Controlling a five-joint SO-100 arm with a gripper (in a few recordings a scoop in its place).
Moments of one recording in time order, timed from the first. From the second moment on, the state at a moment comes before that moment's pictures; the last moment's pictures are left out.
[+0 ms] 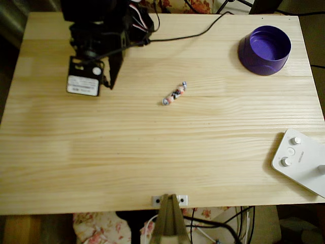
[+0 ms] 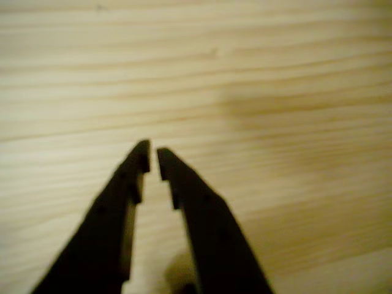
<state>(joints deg) 13.1 181.4 163.4 66.1 -2.3</state>
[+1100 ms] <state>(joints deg) -7.5 144.9 116.5 83.9 -36.0</state>
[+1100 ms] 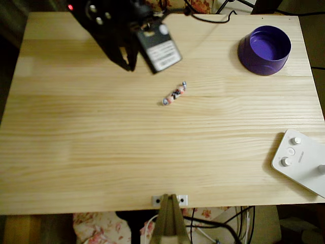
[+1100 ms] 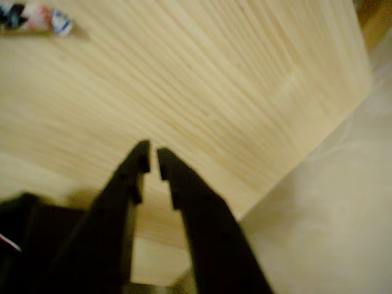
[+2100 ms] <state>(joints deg) -34.7 135.8 116.8 81.0 -66.8</state>
